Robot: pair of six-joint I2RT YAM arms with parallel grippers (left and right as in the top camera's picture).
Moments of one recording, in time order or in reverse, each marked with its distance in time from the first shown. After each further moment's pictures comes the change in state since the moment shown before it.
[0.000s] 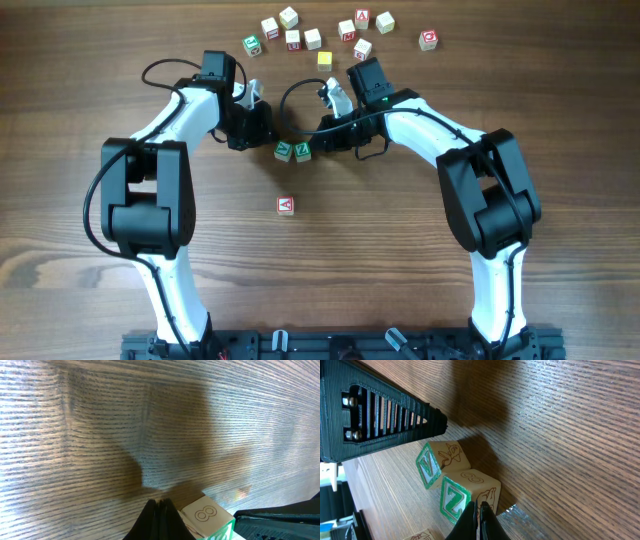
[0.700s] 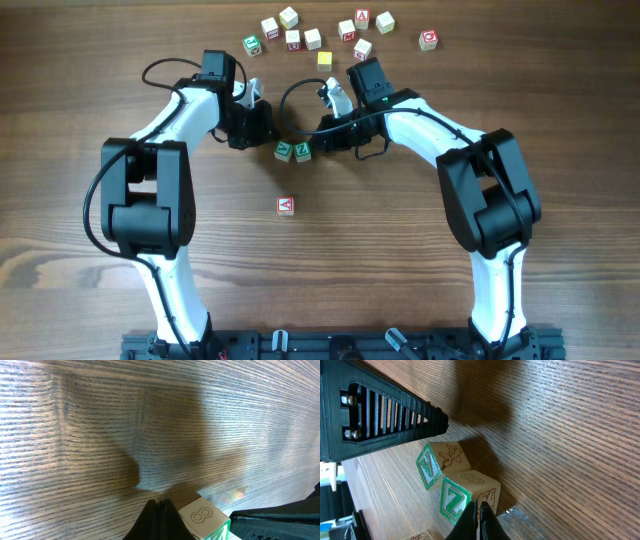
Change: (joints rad) left arm 0.000 0.000 0.000 0.011 0.011 0.000; right arm 0.000 0.000 0.000 0.004 0.000 -0.003
